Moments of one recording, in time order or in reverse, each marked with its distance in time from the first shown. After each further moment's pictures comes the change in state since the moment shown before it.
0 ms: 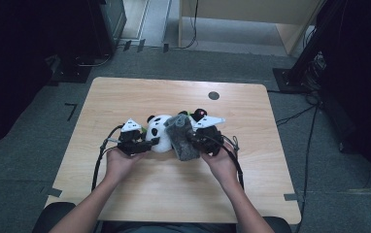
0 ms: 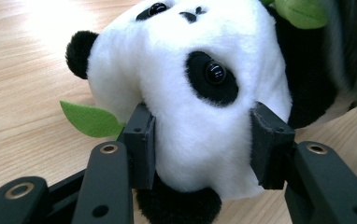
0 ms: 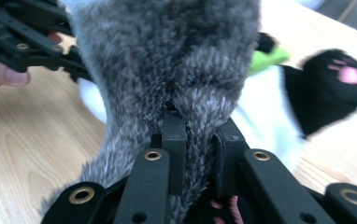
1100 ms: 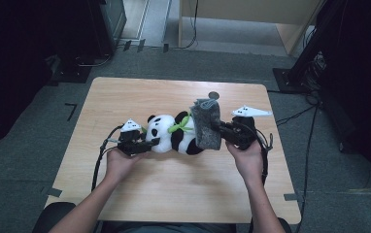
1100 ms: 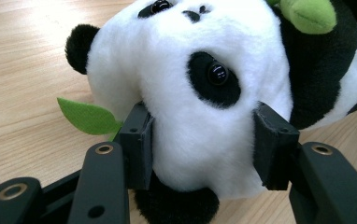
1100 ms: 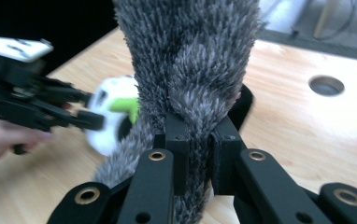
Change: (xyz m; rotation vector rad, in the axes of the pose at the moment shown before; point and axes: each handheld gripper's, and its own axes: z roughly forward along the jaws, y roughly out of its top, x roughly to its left) left arm 0.001 -0.001 0.001 0.000 -0.008 -0.019; right arm -0.047 0.000 -0.076 -0.170 0.027 0.222
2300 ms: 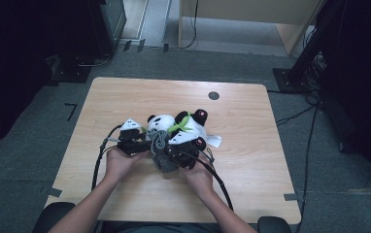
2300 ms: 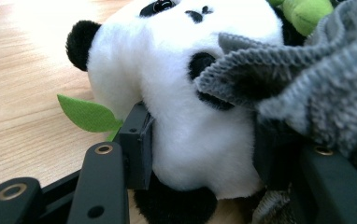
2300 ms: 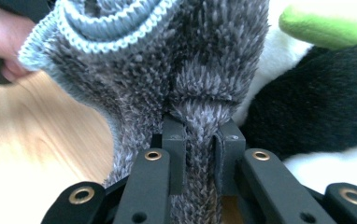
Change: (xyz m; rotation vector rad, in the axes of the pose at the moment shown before) left arm 0.001 0.002 0.000 0.016 -0.005 -0.021; right arm 0.093 -0.066 0.131 0.166 0.053 -0.254
